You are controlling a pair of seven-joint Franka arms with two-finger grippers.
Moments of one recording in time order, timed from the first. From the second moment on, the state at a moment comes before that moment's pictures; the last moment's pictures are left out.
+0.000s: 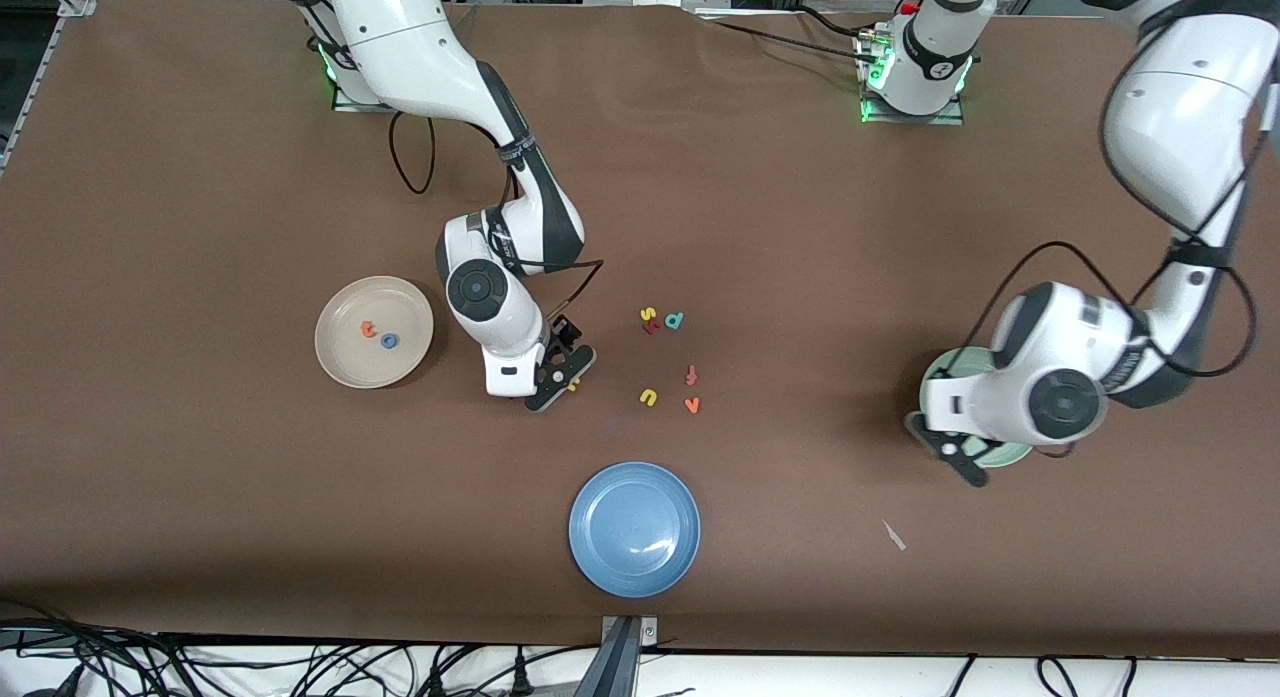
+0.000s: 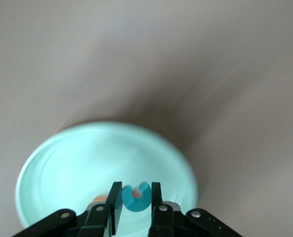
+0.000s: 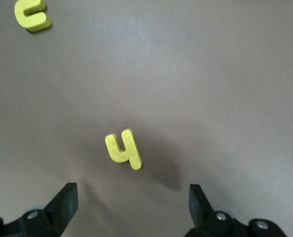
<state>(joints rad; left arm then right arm) 0.41 0.83 -0.60 -1.45 0.55 1.87 0.47 0.83 0.81 -0.33 -1.57 0.42 2.37 -0.49</state>
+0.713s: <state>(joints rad) 0.44 0.85 -0.62 -1.50 0.55 1.94 0.51 0.83 0.87 -0.33 -1.50 0.42 2.41 -0.52</state>
